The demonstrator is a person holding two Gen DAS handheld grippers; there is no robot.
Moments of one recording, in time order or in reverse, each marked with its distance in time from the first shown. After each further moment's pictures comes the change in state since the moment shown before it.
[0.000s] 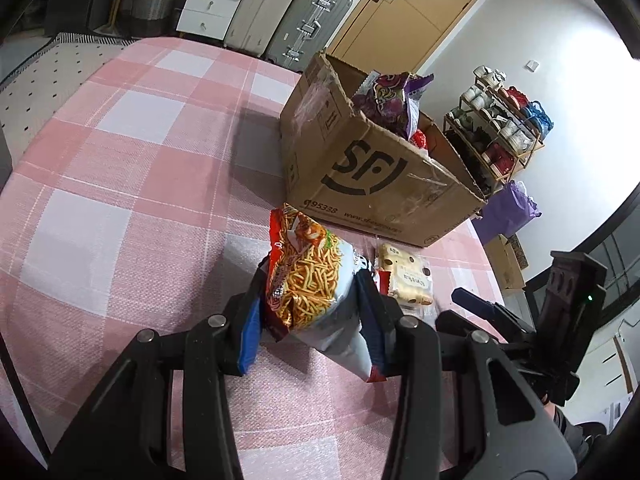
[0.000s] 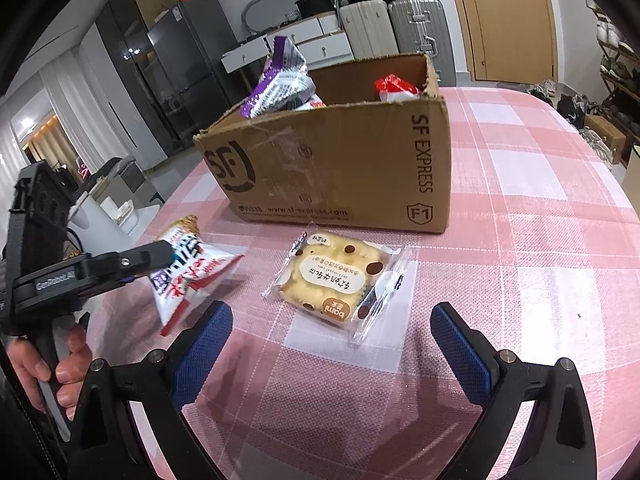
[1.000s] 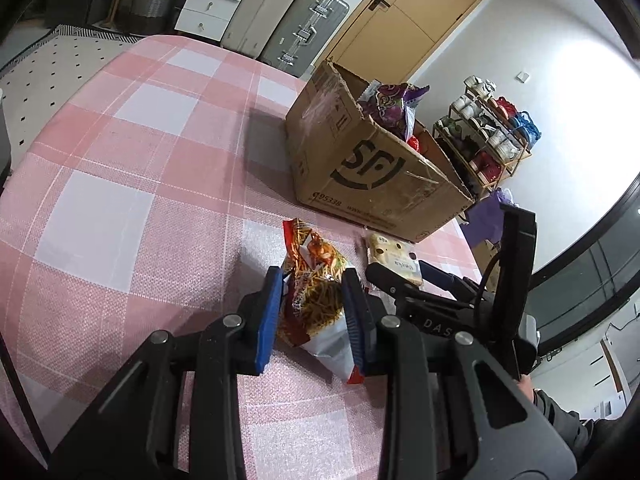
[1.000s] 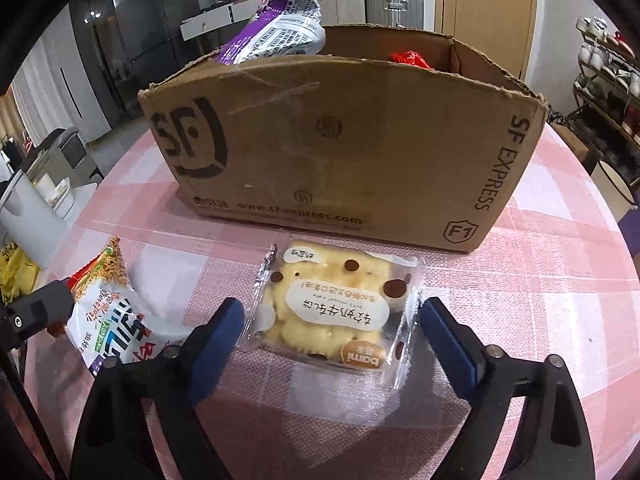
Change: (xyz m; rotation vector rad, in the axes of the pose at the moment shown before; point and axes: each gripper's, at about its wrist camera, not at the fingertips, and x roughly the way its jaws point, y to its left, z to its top) left arm -0.027 0.022 -0.016 -0.027 -0.009 -0.065; right arm 0.070 0.040 0.040 -0.041 0.069 -0.246
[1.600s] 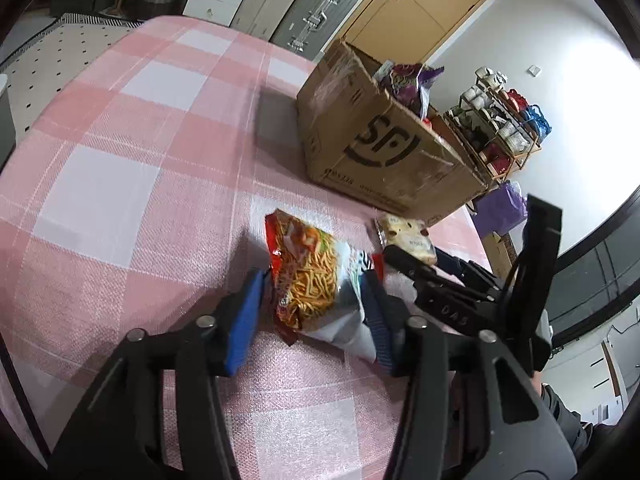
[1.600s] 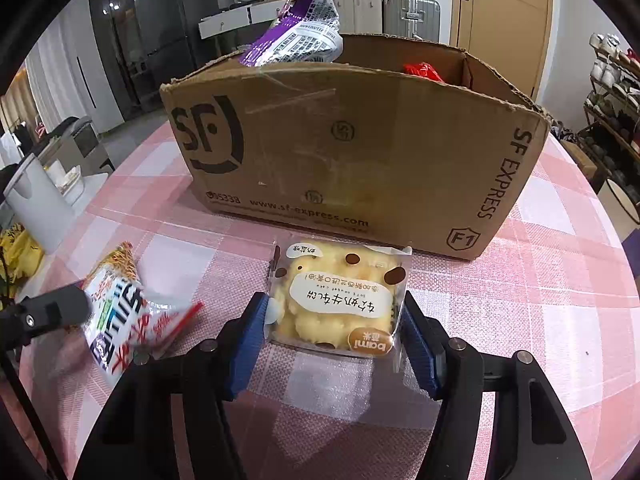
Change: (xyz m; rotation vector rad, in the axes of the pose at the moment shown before) left arm 0.013 0.002 -0.008 -0.025 0.064 0.037; right arm -0.019 -0.003 -0.019 -0.053 -0.033 0.040
